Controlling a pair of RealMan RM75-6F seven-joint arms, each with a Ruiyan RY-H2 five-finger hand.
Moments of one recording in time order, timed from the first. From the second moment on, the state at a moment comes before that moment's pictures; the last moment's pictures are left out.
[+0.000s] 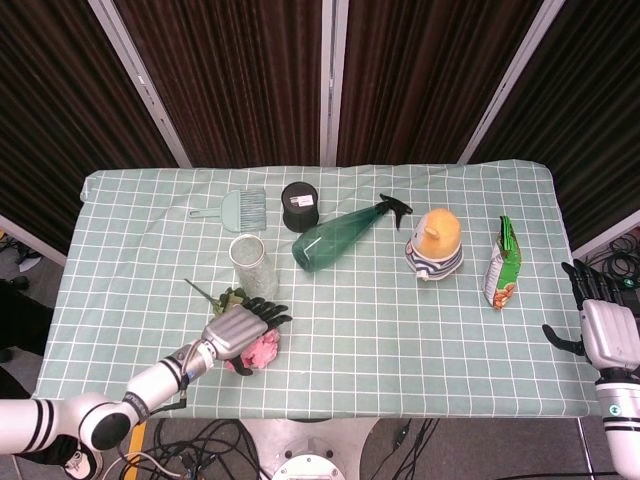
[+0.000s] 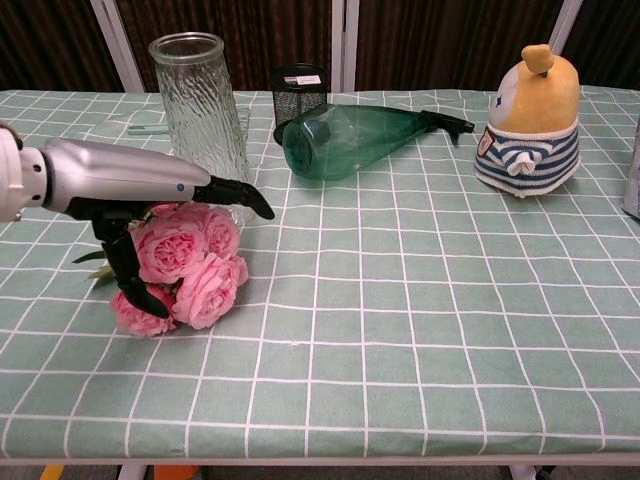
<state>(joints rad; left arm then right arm) -0.86 -1.25 -0.06 -1.91 1.02 0.66 0.40 0.18 -1.02 0.15 -1.72 -1.25 1.29 -0.03</state>
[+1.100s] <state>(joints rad) -0.95 -1.29 0.07 -1.86 0.94 0.78 0.52 0.20 -1.03 0.14 -1.73 -1.19 1.24 -0.09</state>
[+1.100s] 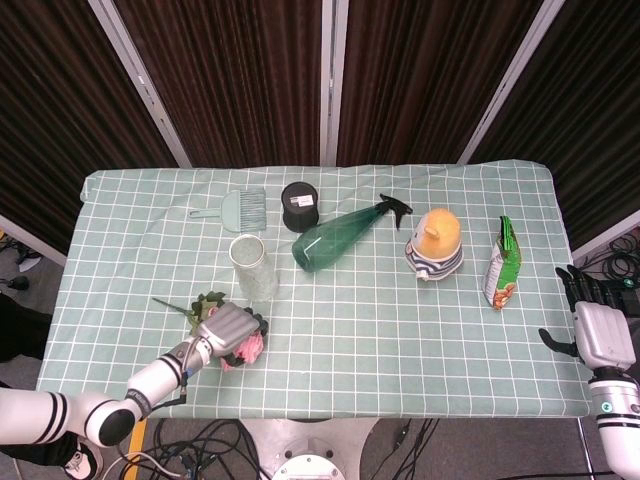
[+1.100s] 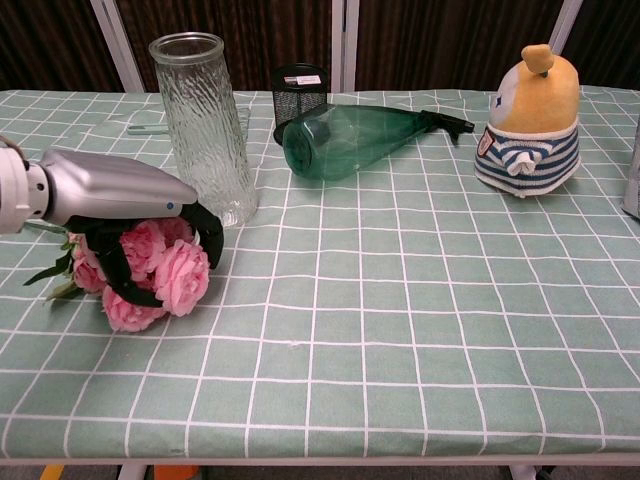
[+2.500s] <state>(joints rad) -0.69 -1.08 -0.13 -1.77 1.21 1.52 0.24 0.18 -1.02 0.14 -1.76 -1.21 1.32 -0.10</state>
